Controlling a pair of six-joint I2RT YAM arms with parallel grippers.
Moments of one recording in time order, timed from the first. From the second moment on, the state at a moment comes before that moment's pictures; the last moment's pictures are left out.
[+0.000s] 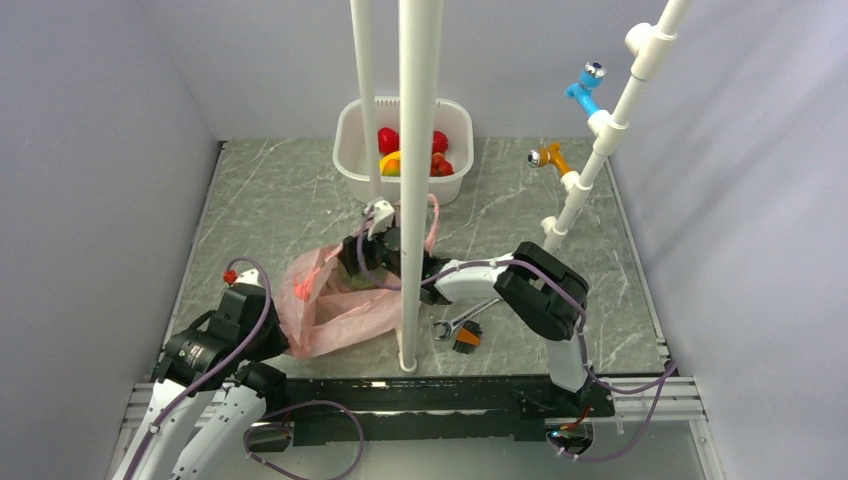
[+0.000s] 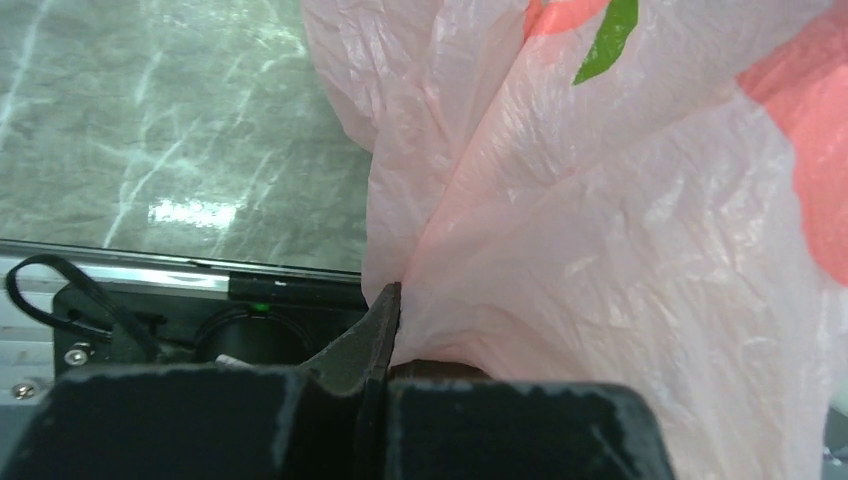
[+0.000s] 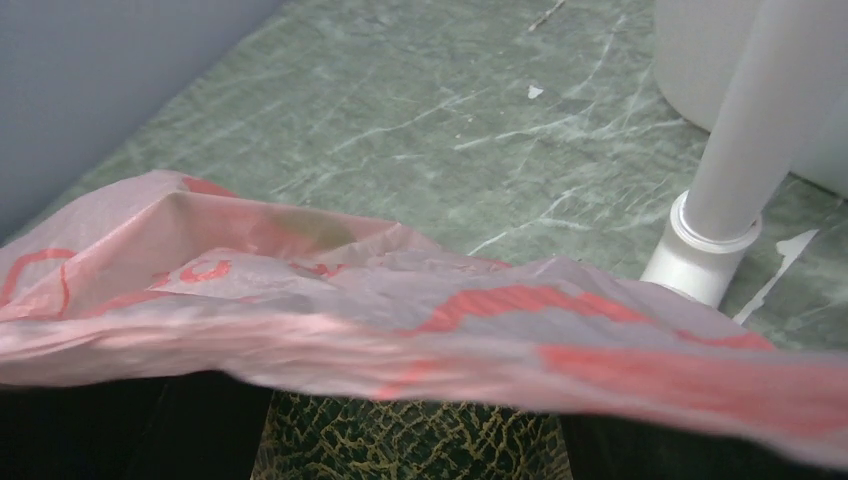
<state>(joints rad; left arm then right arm) -0.39 0.44 0.73 -1.28 -0.11 -0.67 0.95 1.96 1.05 0.72 0.08 0.28</state>
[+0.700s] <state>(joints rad) -0.39 0.68 0.87 -1.04 -0.29 -0.60 0.82 1.95 0.81 1.08 -0.20 0.54</state>
